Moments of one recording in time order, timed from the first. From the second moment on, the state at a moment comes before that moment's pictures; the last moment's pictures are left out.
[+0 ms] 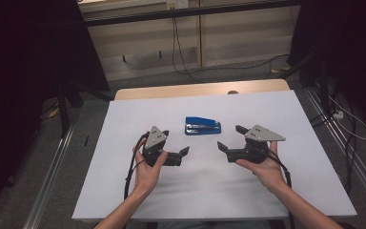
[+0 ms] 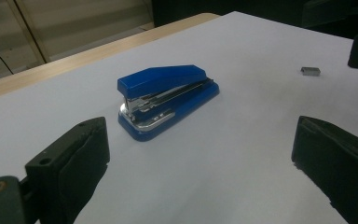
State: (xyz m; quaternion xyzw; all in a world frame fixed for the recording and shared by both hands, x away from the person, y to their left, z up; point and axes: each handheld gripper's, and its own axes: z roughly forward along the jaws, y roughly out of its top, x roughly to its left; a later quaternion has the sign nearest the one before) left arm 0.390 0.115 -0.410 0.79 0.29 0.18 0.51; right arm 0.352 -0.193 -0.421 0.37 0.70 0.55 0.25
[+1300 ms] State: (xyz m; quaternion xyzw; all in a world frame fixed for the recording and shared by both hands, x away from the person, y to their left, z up) left arm 0.480 0.105 -0.419 0.77 0.34 0.20 0.50; right arm 0.433 -0.138 -0.417 0.37 0.75 0.49 0.24
